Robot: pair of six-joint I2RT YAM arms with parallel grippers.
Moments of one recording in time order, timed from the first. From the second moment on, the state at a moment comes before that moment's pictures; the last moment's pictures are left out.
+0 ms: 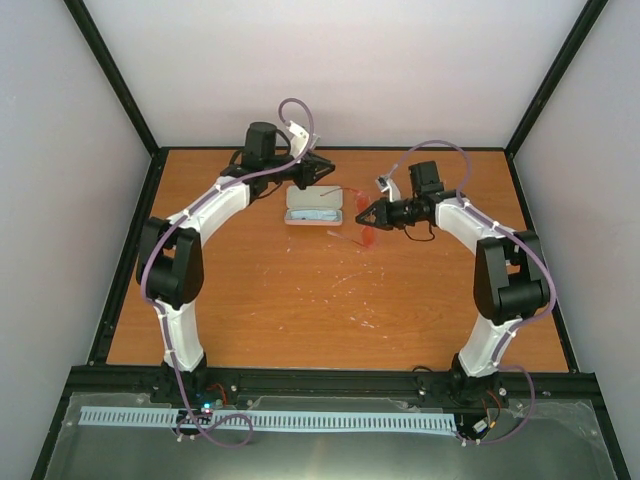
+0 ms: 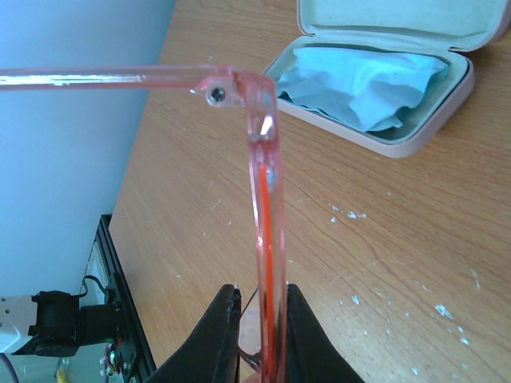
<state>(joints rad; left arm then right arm) -0.36 1.93 1.58 -0.08 0.76 0.04 0.22 1.78 1.24 -0.42 -0.91 0.22</state>
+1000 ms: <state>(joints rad) -0.46 1.87 1.45 -0.02 0.81 -0.04 0.26 1.88 1.45 -0.22 -1.00 0.42</state>
